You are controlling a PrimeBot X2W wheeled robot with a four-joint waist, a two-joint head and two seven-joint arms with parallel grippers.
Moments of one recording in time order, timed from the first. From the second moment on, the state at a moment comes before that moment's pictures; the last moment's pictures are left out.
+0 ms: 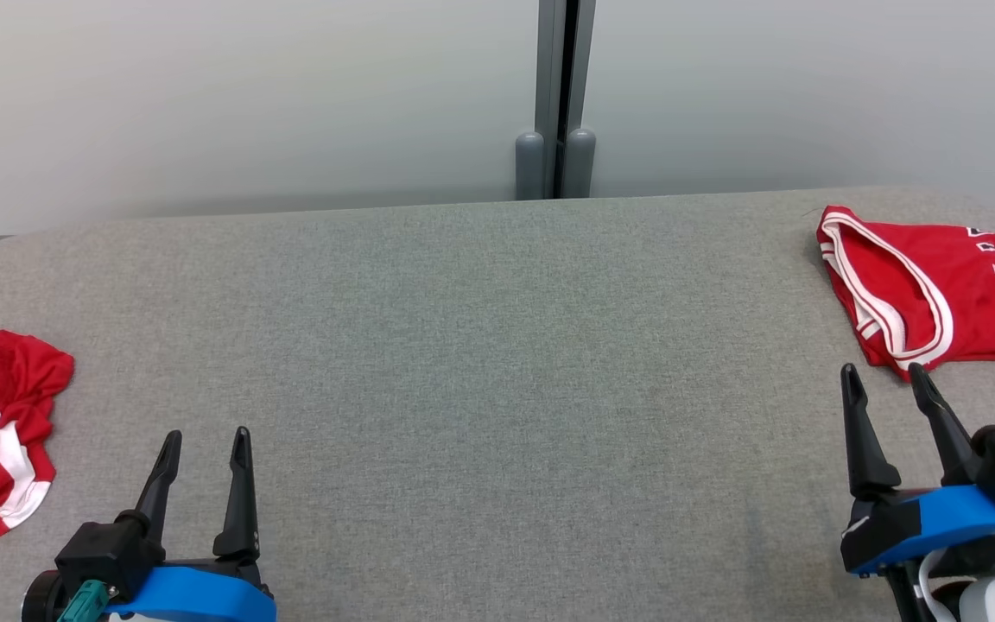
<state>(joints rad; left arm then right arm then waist) -0.02 0.27 -0.20 0.23 -0.41 0.00 -0.26 -0.10 -0.08 -0.12 0.14 0.16 0.13 -0.09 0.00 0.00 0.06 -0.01</state>
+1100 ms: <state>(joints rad) 0.00 0.25 -0.20 0.21 -0.43 0.01 -0.26 0.00 -0.05 -0.11 0.07 0.15 0.13 -0.03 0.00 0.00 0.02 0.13</state>
